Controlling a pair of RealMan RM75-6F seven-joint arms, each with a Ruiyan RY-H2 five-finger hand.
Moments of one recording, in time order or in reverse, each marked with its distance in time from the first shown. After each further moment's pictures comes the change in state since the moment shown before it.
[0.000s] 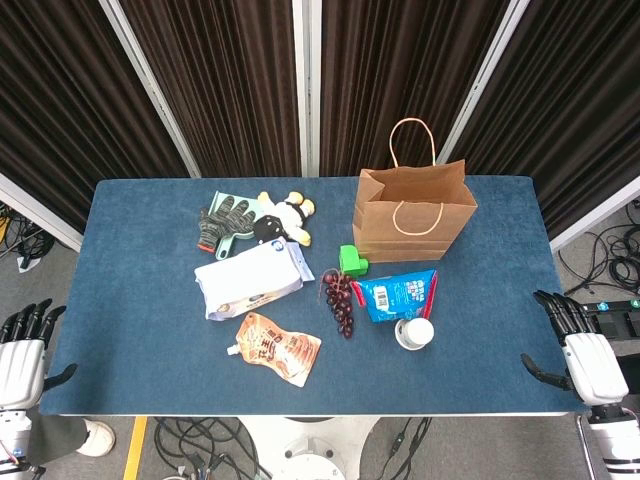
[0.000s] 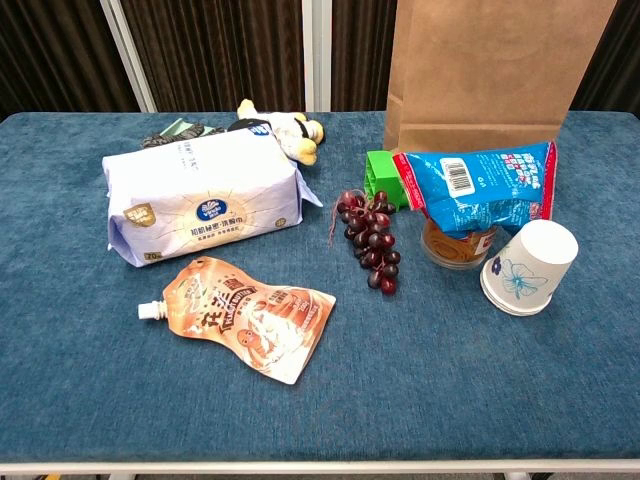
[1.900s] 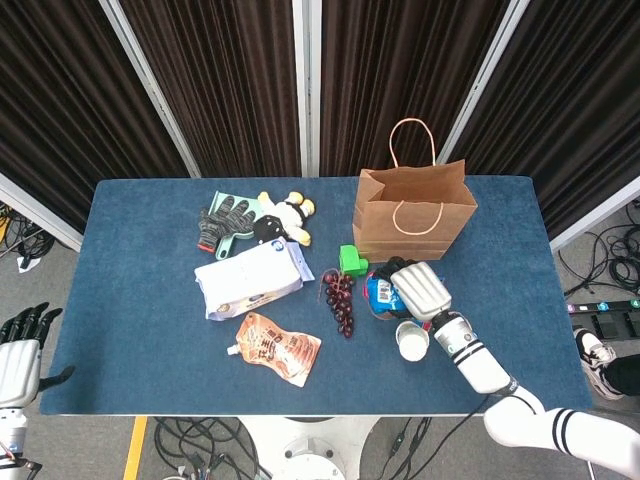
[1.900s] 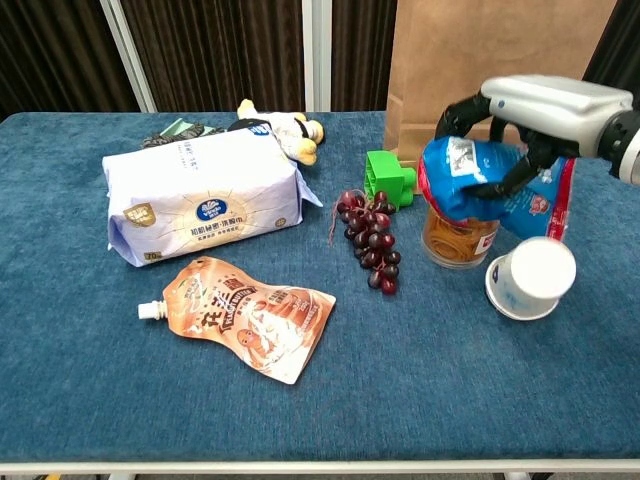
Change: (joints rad) left arm -0.007 -0.016 -0.004 0.070 -0.045 -0.060 -0.102; right arm 0.551 -0.362 0.156 0.073 0.221 -0.471 -0.450
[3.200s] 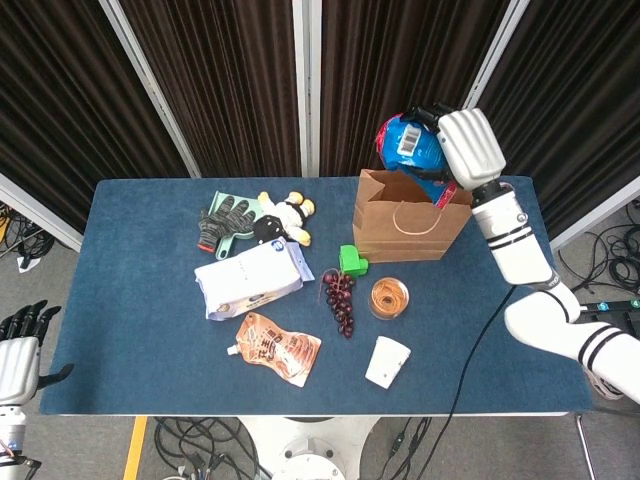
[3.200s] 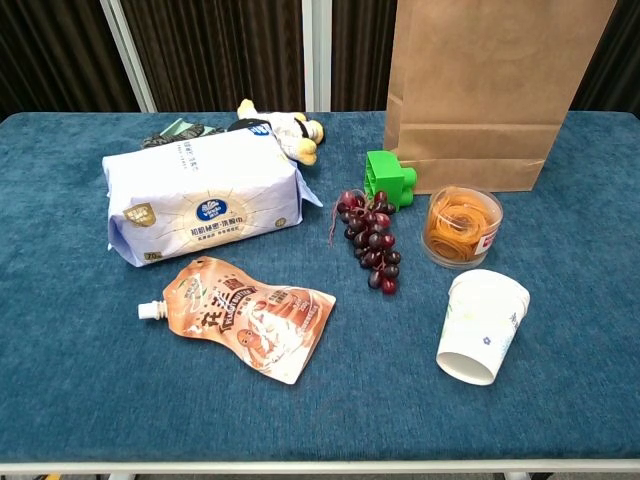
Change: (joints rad) left arm -0.007 0.019 -0.005 -0.039 -0.023 -0.016 0.028; right arm 0.283 0.218 0.301 0.246 0.096 -0.050 0.422
